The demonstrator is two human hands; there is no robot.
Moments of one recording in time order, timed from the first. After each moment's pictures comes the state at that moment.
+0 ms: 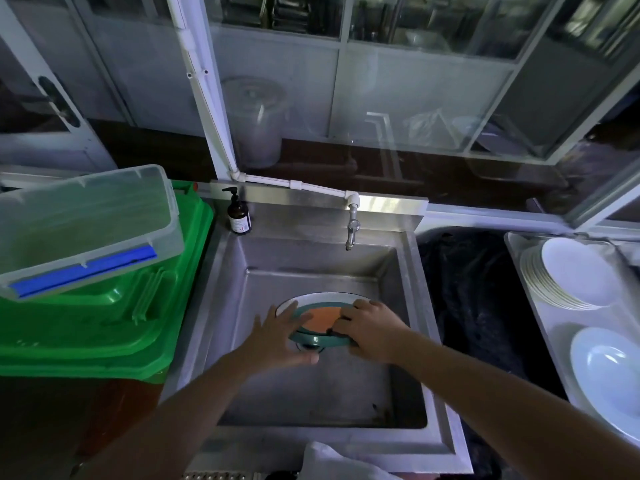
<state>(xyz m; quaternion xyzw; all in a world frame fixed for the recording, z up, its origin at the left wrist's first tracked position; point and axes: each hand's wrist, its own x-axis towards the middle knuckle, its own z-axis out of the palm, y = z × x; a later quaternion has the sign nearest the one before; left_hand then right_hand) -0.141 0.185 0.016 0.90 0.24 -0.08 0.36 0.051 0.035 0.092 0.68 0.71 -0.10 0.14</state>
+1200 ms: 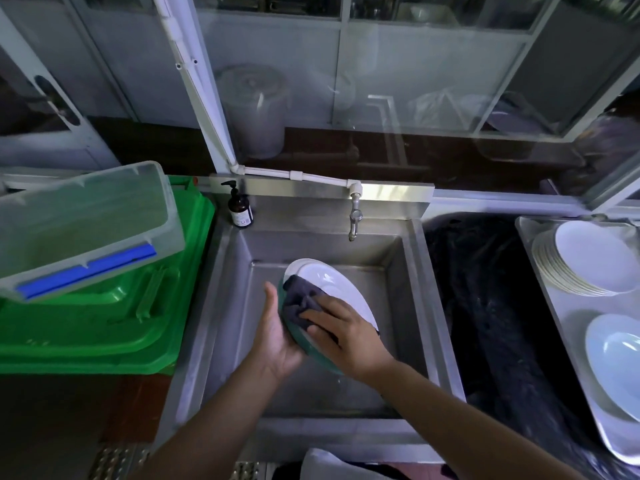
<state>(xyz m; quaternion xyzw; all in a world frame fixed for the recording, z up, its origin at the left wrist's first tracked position) -0.119 0.145 0.070 0.09 0.29 0.14 0.94 -0.004 0.032 0.067 0.69 0.62 -0.08 -0.37</state>
